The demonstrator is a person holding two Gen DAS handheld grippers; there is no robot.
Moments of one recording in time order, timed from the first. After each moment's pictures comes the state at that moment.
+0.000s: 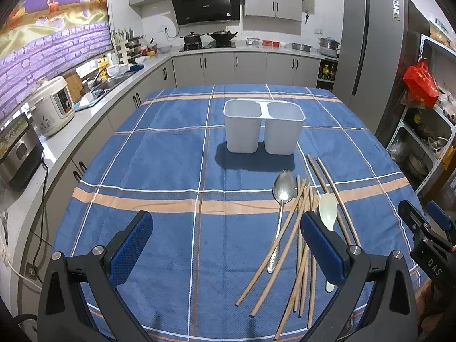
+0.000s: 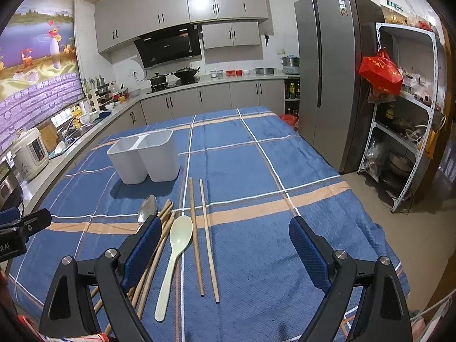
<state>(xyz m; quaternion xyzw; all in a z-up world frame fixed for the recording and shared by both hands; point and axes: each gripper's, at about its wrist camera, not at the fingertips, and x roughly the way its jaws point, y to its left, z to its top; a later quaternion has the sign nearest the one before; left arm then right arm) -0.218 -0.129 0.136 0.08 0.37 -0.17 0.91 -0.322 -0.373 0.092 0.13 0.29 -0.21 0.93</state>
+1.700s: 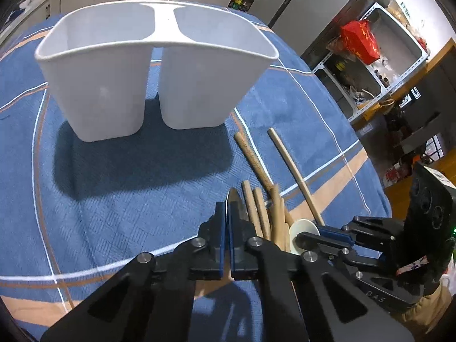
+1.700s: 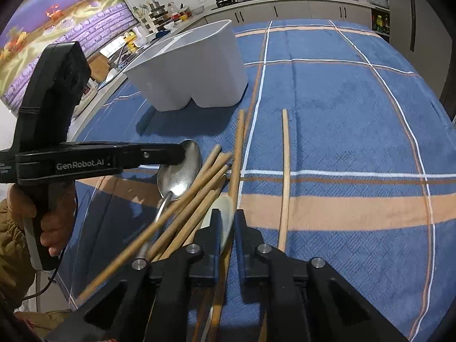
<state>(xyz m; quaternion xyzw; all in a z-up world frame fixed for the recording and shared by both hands) -0.051 -0.248 0.019 0.05 0.54 -0.42 0.72 -0.173 -0.394 -0.004 0.18 0.46 0.03 0.87</state>
